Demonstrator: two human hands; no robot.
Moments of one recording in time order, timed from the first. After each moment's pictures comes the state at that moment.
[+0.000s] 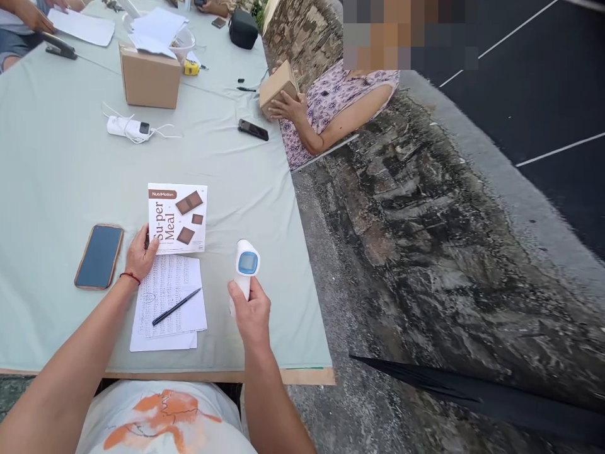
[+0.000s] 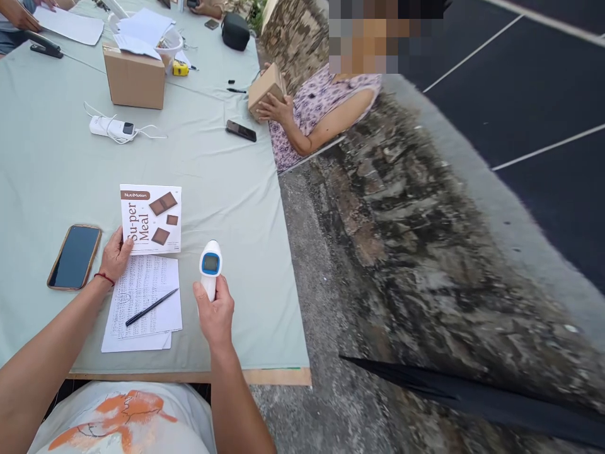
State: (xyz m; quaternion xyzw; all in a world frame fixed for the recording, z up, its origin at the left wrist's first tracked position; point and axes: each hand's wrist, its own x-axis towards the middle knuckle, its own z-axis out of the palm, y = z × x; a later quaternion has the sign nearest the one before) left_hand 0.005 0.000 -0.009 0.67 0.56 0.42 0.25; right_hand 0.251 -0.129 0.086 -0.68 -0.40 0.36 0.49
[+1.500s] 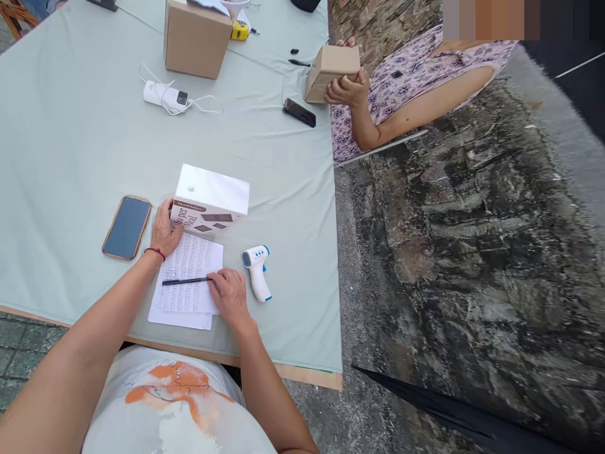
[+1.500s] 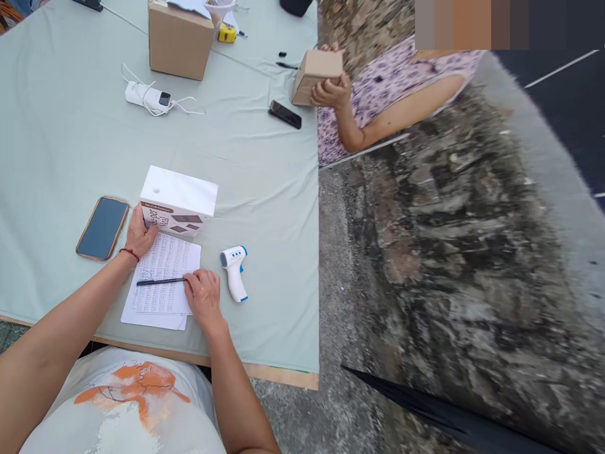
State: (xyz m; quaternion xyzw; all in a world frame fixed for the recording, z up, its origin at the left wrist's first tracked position) left_hand 0.017 -0.004 -0.020 0.64 0.57 0.46 0.23; right_hand 0.237 -0.138 -0.020 -0.56 -0.78 0.13 0.25
